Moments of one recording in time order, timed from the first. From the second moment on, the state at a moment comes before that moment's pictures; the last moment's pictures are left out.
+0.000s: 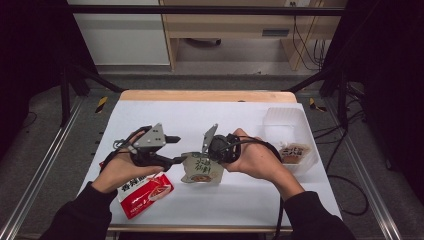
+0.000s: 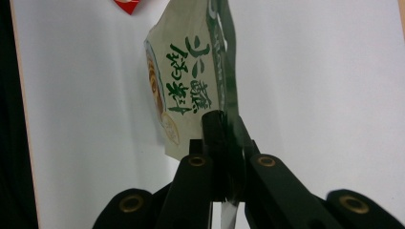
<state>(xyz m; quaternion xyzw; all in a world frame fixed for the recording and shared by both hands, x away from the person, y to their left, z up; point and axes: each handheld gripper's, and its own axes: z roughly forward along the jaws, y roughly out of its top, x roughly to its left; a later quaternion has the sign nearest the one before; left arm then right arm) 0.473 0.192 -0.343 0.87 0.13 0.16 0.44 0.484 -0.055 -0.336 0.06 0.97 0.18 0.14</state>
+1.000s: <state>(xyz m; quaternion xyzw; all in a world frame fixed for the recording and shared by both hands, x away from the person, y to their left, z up) 0.460 0.266 -0.435 0.84 0.27 0.23 0.41 0.505 -0.095 -0.280 0.07 0.96 0.19 0.18</state>
